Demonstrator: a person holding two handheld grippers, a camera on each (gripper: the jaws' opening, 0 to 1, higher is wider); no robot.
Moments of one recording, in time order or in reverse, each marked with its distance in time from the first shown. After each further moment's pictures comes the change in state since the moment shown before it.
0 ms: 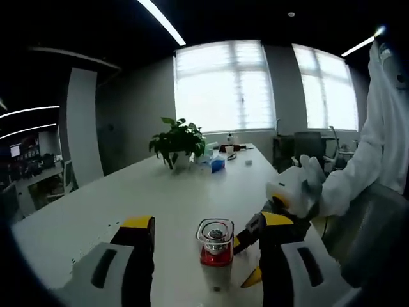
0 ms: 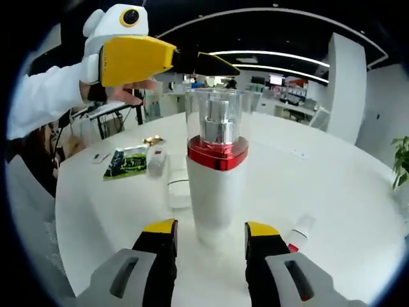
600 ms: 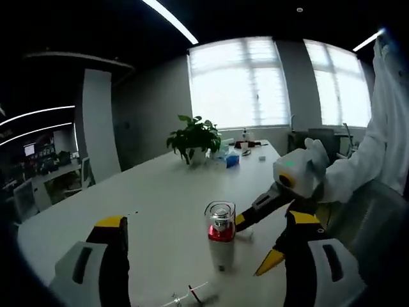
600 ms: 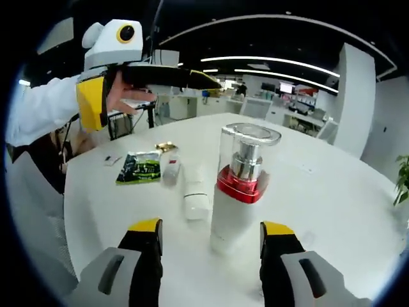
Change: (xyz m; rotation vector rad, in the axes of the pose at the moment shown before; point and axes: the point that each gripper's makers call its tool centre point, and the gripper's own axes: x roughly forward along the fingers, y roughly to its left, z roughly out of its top) left arm -0.045 0.001 -0.005 0.016 0.054 0.126; right arm -0.014 0.024 0.023 -0.074 -0.018 0.054
